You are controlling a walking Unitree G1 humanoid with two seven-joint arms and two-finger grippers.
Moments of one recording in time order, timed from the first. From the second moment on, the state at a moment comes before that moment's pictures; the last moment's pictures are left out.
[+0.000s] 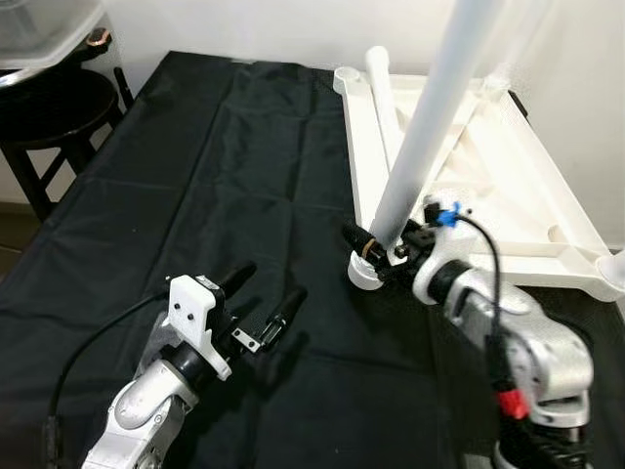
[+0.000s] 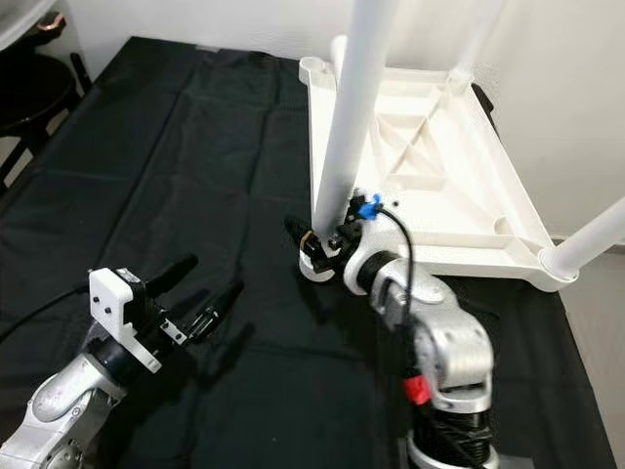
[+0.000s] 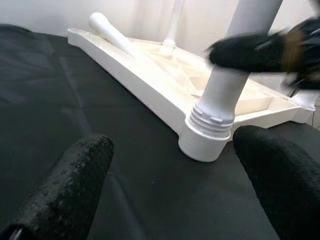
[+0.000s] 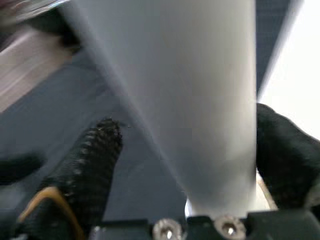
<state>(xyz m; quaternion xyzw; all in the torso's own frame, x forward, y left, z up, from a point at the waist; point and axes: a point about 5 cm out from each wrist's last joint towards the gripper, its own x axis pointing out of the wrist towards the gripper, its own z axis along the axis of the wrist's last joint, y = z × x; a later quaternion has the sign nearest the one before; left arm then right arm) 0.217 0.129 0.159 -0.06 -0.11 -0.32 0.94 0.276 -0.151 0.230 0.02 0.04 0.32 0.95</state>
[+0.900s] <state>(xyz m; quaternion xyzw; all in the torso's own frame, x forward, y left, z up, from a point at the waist) 0.197 0.128 0.170 -0.07 -0.11 -0.32 0.94 0.327 -0.174 0.307 -0.14 -0.07 0.62 0.77</state>
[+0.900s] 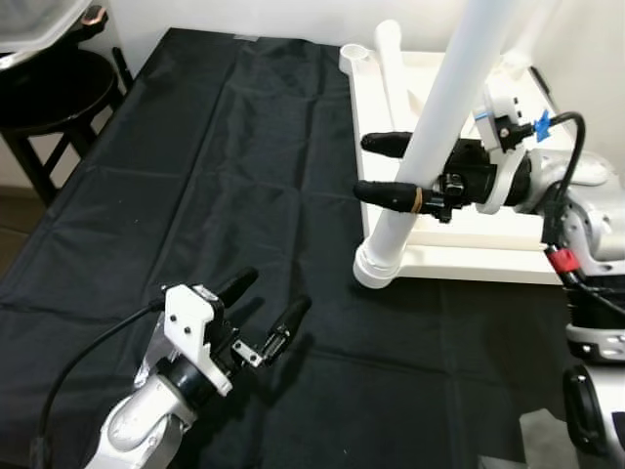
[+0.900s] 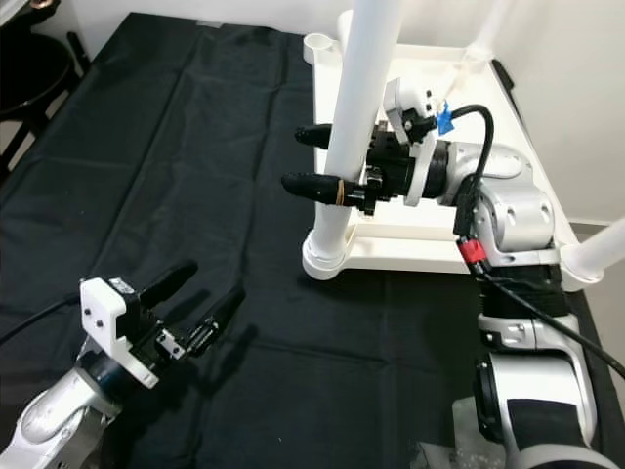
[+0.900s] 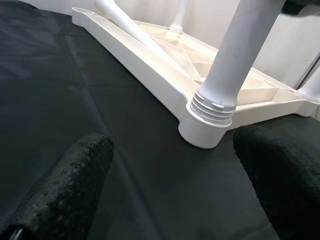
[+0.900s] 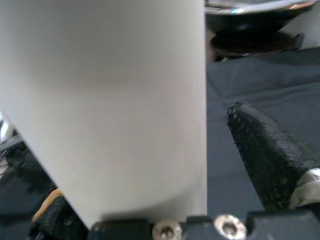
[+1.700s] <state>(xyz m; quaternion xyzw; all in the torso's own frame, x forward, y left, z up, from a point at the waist) 0.212 0.129 0.168 -0.07 -0.10 -0.32 0.94 0.261 -0.146 0.247 -0.04 -0.06 0.54 0.84</state>
